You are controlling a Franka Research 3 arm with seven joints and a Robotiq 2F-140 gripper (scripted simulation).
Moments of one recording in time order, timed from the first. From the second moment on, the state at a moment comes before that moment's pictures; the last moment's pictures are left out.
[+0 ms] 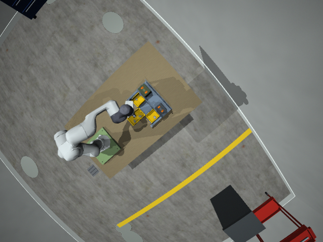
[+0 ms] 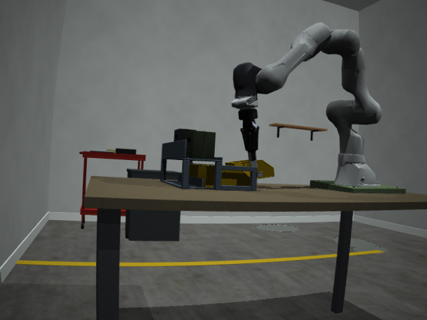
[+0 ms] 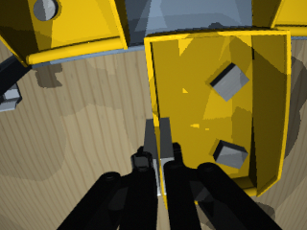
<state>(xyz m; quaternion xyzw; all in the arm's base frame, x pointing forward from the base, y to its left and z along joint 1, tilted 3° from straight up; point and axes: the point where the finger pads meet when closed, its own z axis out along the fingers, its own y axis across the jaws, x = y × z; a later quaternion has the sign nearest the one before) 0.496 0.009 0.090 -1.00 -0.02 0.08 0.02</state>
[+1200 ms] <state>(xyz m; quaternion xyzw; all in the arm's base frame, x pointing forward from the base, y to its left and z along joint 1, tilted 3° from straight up) 0.534 0.011 0.090 -1.00 -0.02 0.08 0.02</state>
